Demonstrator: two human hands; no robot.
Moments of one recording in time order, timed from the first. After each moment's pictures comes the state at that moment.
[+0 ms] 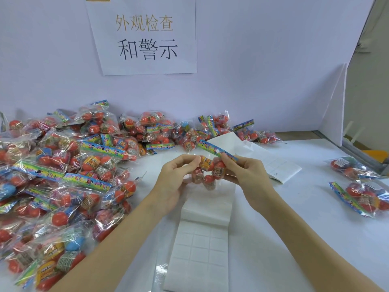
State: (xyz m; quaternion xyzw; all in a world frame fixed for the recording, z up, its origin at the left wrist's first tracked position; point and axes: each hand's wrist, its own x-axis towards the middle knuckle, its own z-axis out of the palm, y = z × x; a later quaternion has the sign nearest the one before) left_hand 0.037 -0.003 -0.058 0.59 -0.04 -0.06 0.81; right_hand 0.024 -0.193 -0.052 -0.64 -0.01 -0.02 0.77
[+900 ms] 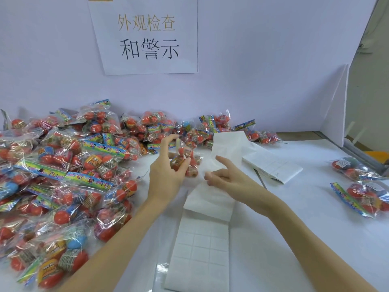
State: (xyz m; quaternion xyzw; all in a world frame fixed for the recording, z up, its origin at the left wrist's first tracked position) left_hand 0.041 0.015 -0.067 0.82 -0.08 0.27 0.50; right_hand 0.014 -0.191 -0.050 -0.81 -0.10 0.13 0.56
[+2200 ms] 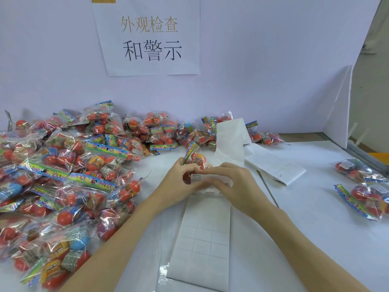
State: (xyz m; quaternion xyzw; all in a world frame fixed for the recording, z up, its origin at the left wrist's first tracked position) left_hand 0.039 0.016 -0.067 0.83 -0.20 0.03 0.52; right_hand 0.020 -0.187 -0.066 -0.88 -0.23 -0.16 0.38
